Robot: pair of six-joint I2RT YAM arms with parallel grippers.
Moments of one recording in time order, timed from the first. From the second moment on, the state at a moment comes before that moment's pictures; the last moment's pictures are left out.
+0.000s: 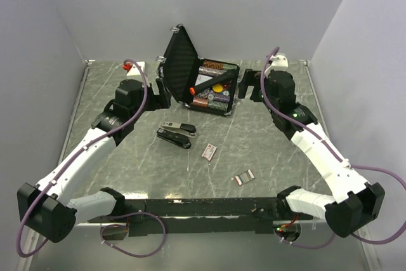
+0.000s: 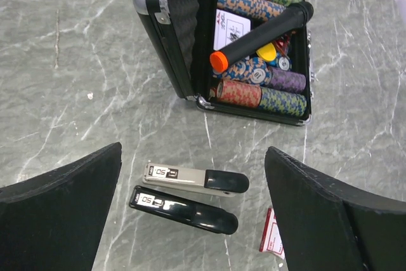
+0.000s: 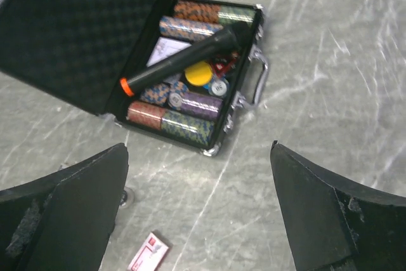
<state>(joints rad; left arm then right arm) -0.46 1.13 1.02 -0.25 -0.18 -0.39 0.41 1.13 1.13 -0.32 0.21 0.29</state>
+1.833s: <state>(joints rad) -0.56 1.73 1.15 -0.24 -0.34 -0.47 0.96 1.46 0.89 -0.15 -0.11 0.55</state>
